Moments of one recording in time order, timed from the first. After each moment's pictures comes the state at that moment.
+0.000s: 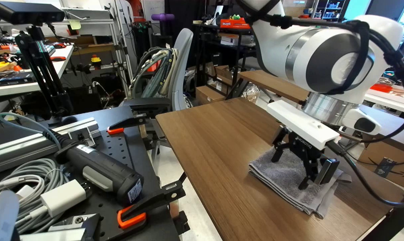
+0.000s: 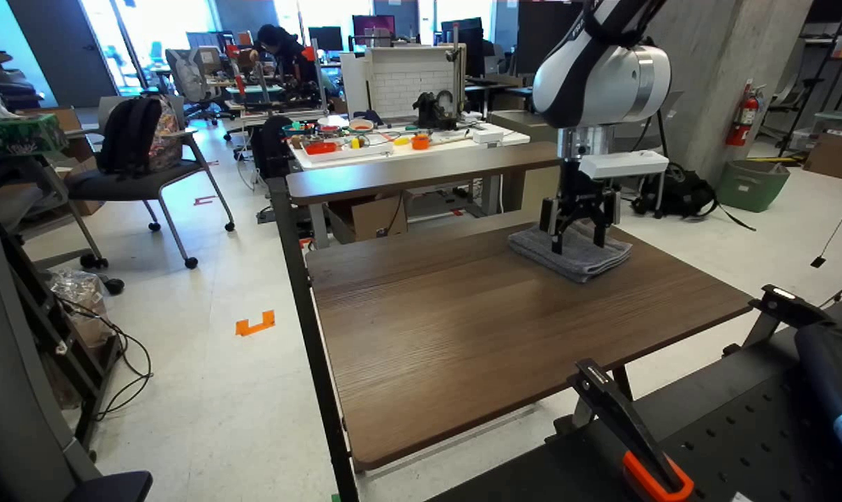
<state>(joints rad) -0.17 1.08 -0.02 -1.35 -0.01 2.22 -0.12</state>
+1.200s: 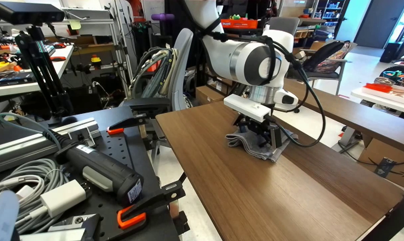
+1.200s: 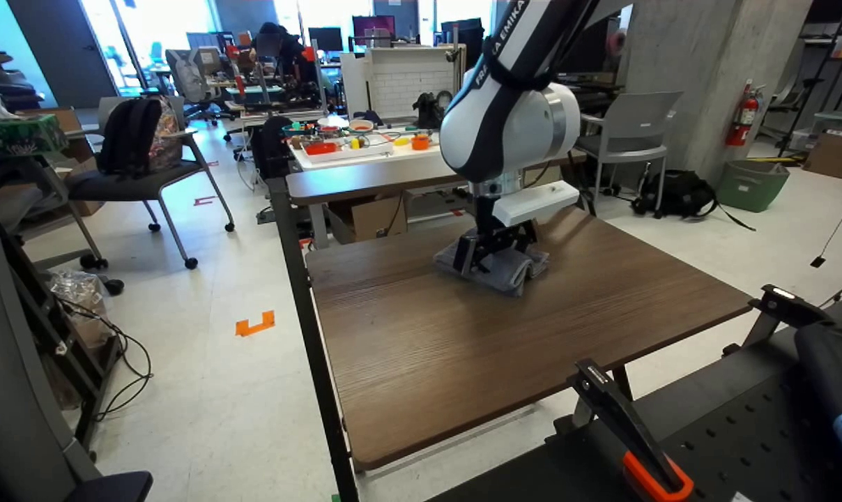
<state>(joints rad) 0.09 1.11 -0.03 -1.42 -0.10 2.41 -0.03</state>
